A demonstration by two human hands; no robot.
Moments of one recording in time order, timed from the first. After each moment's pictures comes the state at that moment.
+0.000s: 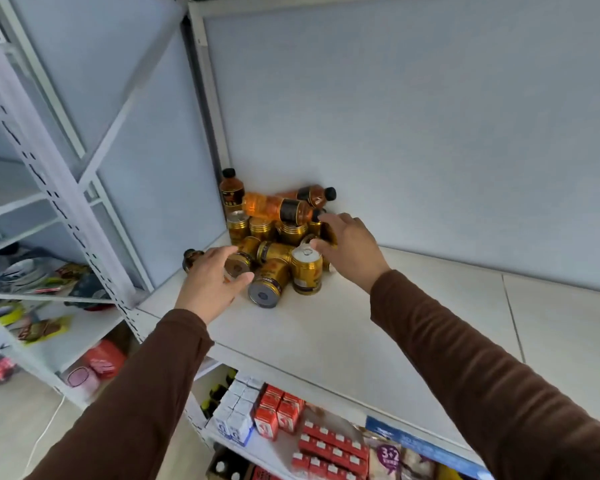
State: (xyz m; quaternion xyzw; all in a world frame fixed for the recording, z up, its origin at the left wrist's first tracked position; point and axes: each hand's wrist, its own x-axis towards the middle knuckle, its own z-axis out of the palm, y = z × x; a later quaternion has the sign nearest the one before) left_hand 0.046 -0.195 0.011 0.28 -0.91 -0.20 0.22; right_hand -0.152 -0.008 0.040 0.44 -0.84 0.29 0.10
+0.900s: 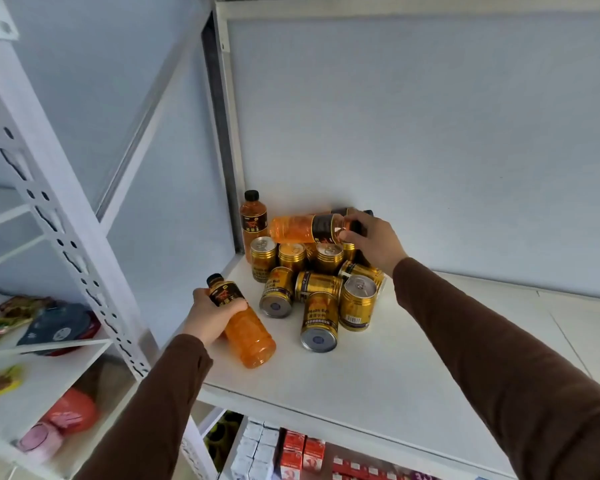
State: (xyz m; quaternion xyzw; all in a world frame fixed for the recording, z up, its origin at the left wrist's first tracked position) left_hand 0.021 -0.361 -0.045 0.41 -0.71 -0.56 0.12; right_hand -0.209 -0.121 0.041 0.32 -0.85 0.41 0.05
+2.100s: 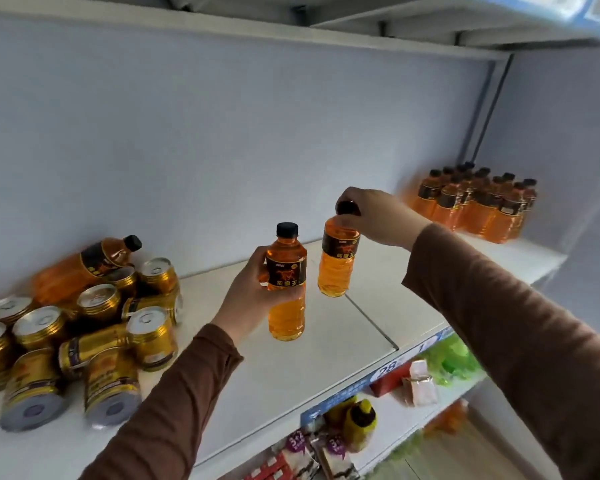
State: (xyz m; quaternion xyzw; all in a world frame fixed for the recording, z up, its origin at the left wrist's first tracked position) left_hand -0.104 -0.035 0.032 -0.21 -0.77 -0.60 0.00; right_hand -0.112 0.213 0.149 0.07 -0.98 0.16 0.13
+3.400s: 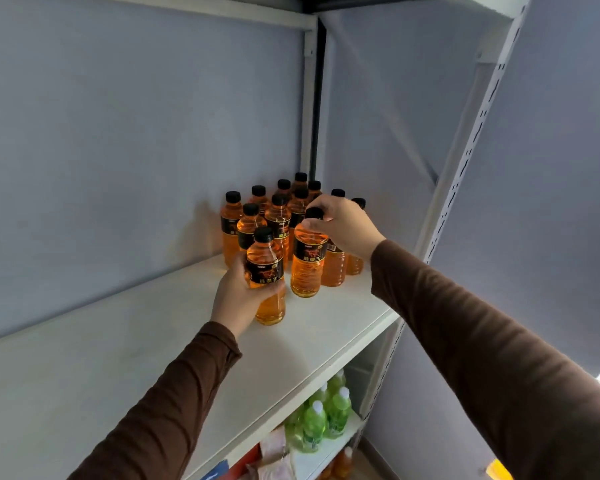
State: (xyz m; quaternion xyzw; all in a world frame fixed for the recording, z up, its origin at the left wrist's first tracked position) left_hand -0.274 0.533 -0.012 -0.20 -0.77 -0.60 0.01; right_hand -0.236 0.744 0.102 -0.01 -0.94 0.26 0.20
